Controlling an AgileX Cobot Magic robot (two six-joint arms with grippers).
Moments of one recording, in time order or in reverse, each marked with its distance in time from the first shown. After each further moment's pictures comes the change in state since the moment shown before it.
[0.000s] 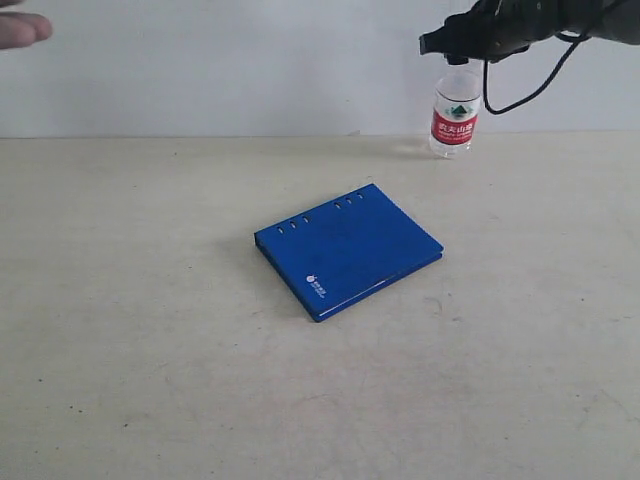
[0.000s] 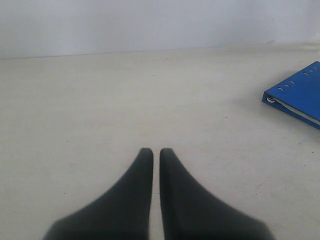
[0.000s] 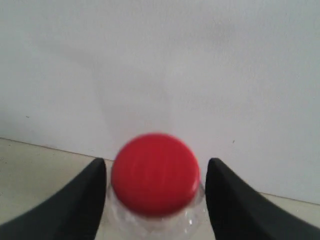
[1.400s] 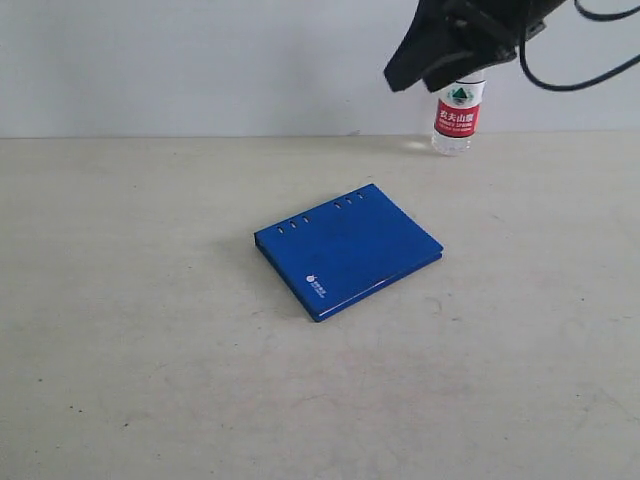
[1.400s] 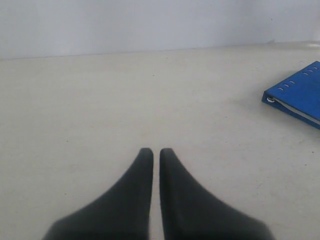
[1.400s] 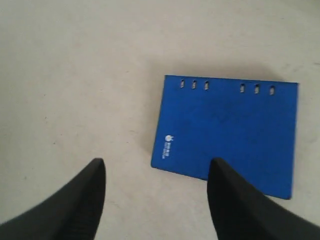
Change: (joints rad) left arm 0.000 0.000 0.000 0.005 0.001 0.008; right arm 0.002 -0.404 0.209 0.881 0.912 -0.741
